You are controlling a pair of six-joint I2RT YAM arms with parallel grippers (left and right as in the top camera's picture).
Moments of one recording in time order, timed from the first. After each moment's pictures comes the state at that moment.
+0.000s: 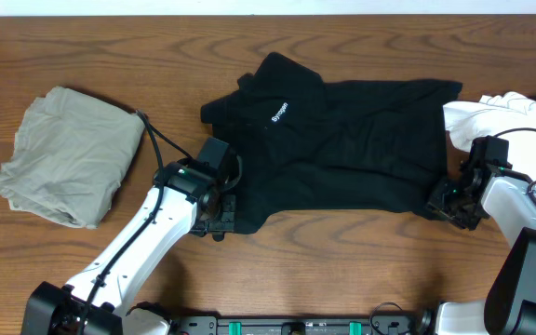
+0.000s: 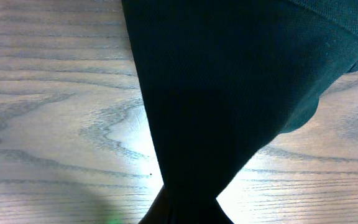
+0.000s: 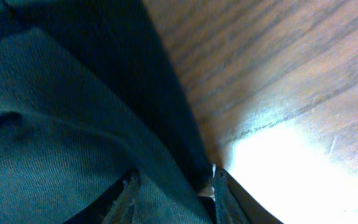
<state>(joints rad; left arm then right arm) -0.43 1.41 0.89 -0.99 0.04 -0.38 -0.28 1.59 0.77 -0.62 -0.05 0.34</state>
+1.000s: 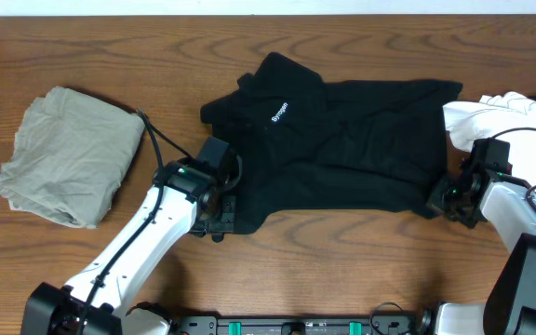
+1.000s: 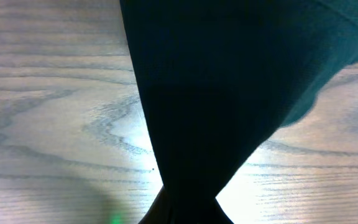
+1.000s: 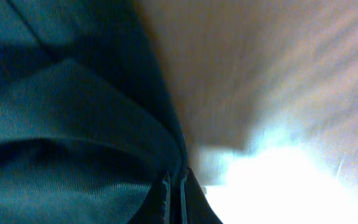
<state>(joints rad) -0.43 1.41 0.92 -1.02 0.04 -0.37 -0.28 1.56 0.73 -0.61 -0.08 0.34</state>
